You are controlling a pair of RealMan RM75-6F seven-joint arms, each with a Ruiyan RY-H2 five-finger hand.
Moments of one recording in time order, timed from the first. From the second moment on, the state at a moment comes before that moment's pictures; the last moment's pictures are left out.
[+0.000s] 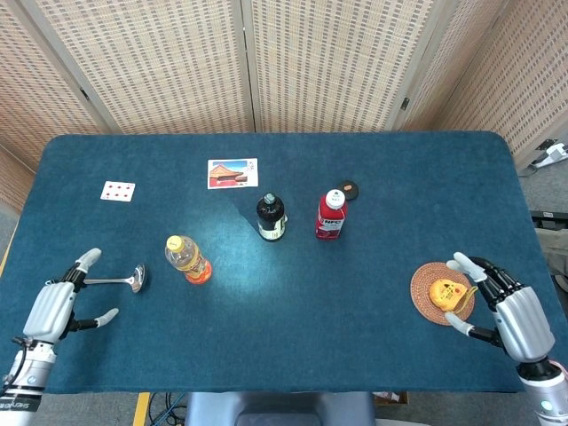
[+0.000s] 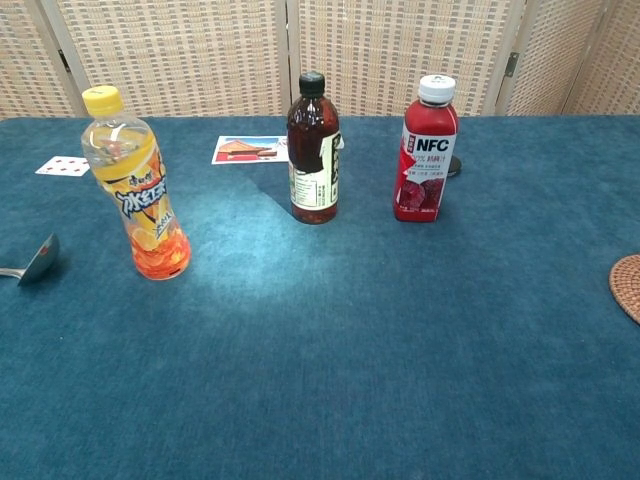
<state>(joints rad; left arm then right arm) -0.21 -1.16 -0.10 -1.70 1.41 1.31 -0.13 0.16 -1.18 -0.04 -1.44 -1.77 1.81 0.29</state>
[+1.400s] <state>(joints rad) -0.49 -1.34 -0.25 -1.68 1.18 0.99 -0.24 0.14 -1.14 0.00 -1.43 -1.78 1.78 0.42</state>
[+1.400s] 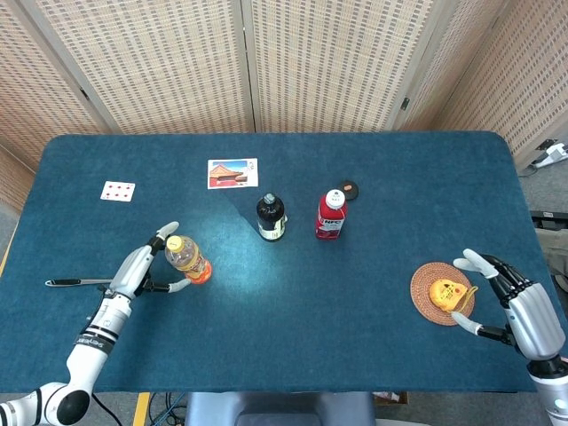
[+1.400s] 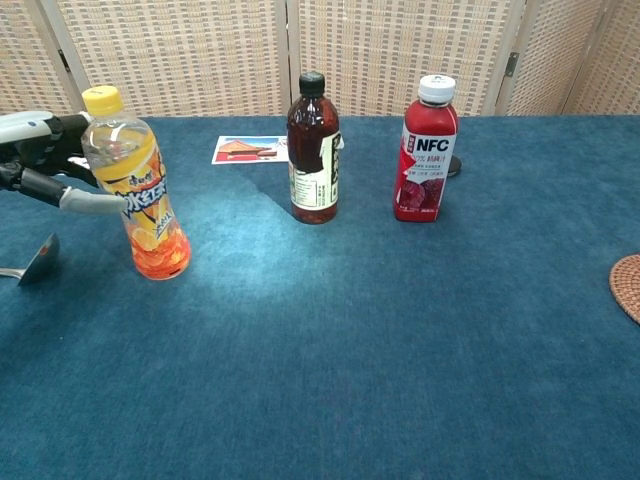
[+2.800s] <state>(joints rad) -0.56 -1.46 -0.28 -1.62 1.17 1.07 -0.14 0.13 -1.14 0.02 -1.42 -1.78 1.78 0.47</state>
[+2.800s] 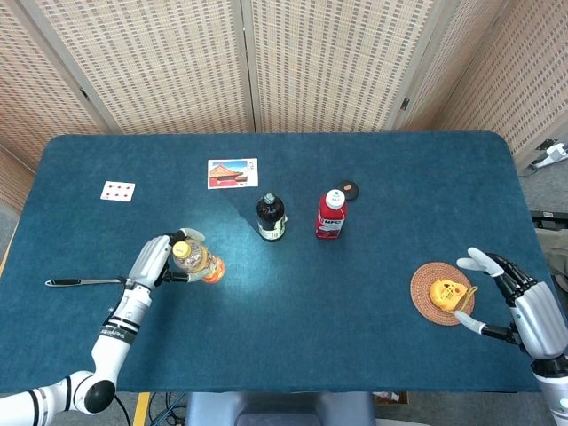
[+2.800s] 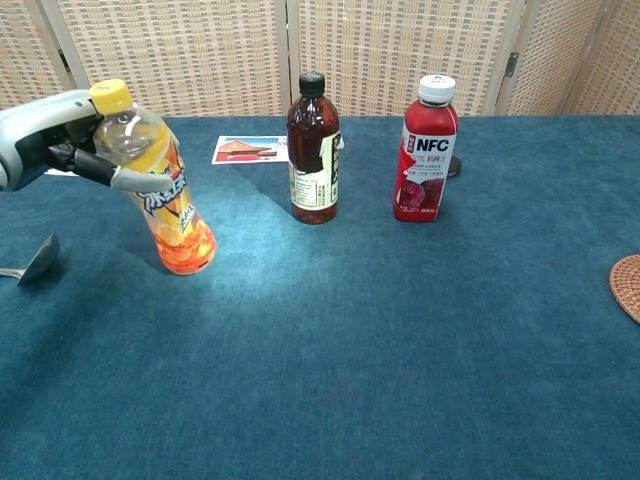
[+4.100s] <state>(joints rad) -0.79 -1.61 -0.42 -1.33 0.95 0.95 -0.01 0.14 -1.13 0.04 -1.41 -1.73 1.75 0.50</state>
